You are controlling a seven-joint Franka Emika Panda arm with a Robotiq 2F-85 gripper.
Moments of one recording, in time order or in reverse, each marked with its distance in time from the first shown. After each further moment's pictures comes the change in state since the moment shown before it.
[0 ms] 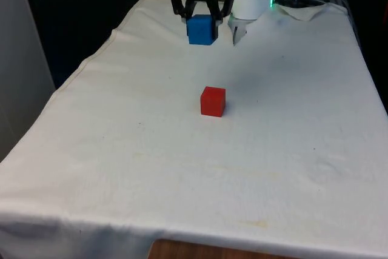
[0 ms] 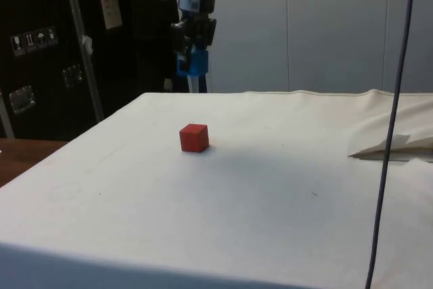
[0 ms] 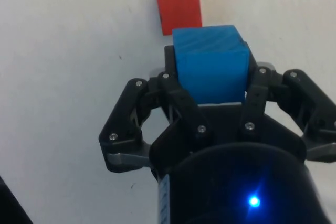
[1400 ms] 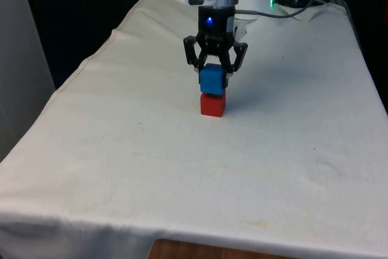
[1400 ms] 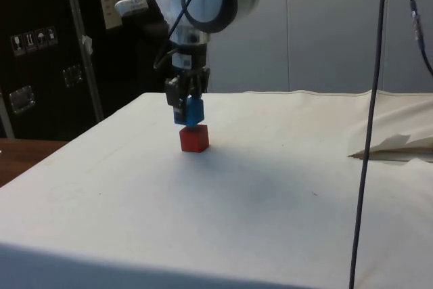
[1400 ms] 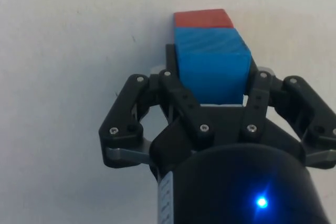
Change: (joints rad) arm 0.017 0.267 0.047 0.056 -0.008 0.170 0.080
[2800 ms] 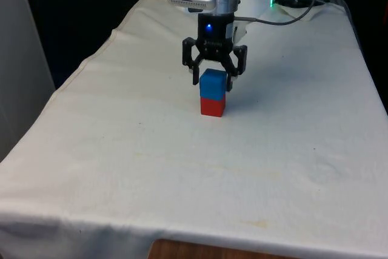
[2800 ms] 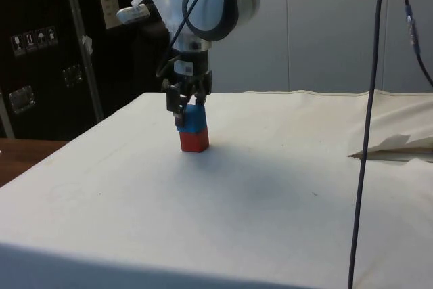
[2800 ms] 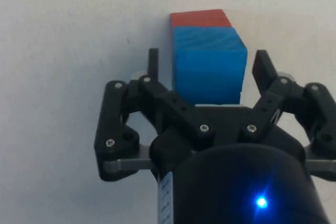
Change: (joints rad) arm 0.000 0.031 -0.002 0.003 0.000 0.014 0.000
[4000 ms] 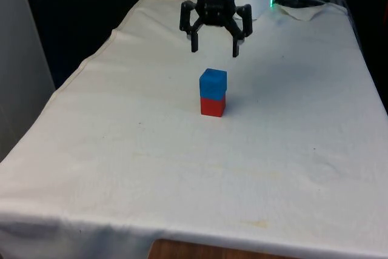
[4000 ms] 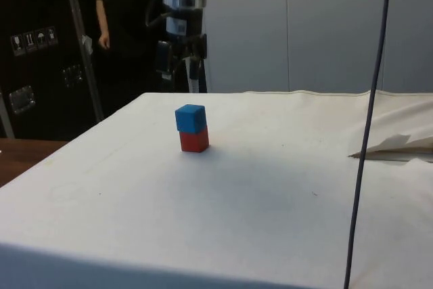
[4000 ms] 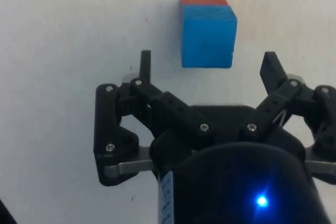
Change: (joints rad) arm 0.000 -0.175 -0.002 0.008 -0.001 -0.167 0.001
